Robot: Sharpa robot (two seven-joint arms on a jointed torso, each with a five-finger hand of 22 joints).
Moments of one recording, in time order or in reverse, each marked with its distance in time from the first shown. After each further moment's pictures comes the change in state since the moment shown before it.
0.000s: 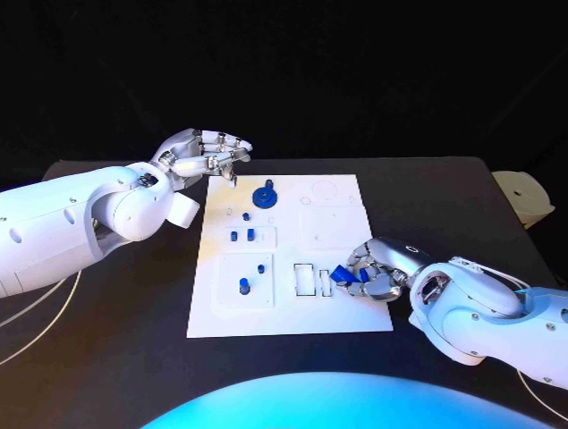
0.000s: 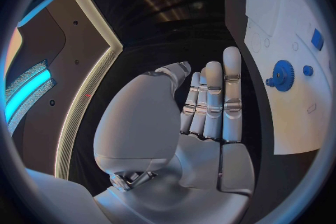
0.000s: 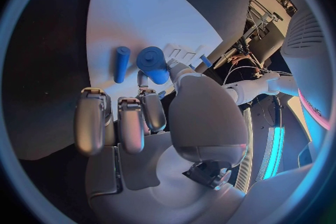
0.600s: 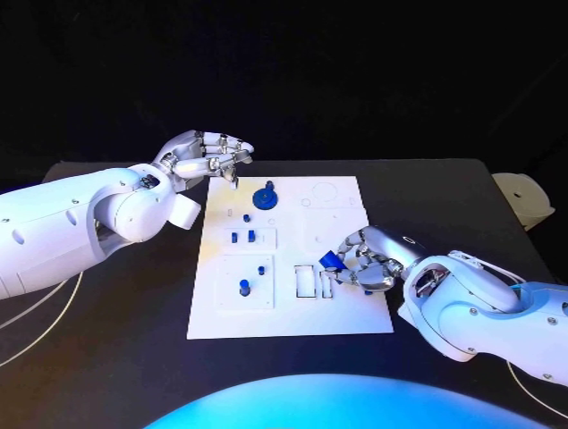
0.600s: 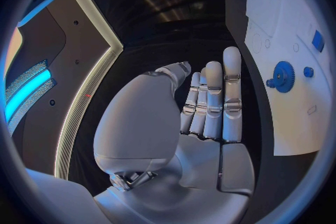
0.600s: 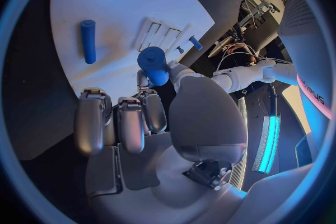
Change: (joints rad) left arm 0.000 0.006 0.000 -0.001 0.000 0.001 0.000; left_hand 0.000 0.000 0.003 -0.003 0.000 0.000 0.000 0.000 0.002 0.000 0.000 0.000 0.001 0.000 0.000 0.000 0.001 0.000 0.000 0.000 0.000 0.000; right arm 0.033 0.025 0.007 0.033 0.051 -0.083 0.008; right_hand -0.011 0.017 0.007 0.026 0.006 0.005 0.005 0.000 0.000 0.009 -0.009 0.008 0.000 0.000 -0.007 0.004 0.000 0.000 0.000 -0.007 0.004 0.000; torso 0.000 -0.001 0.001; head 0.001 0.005
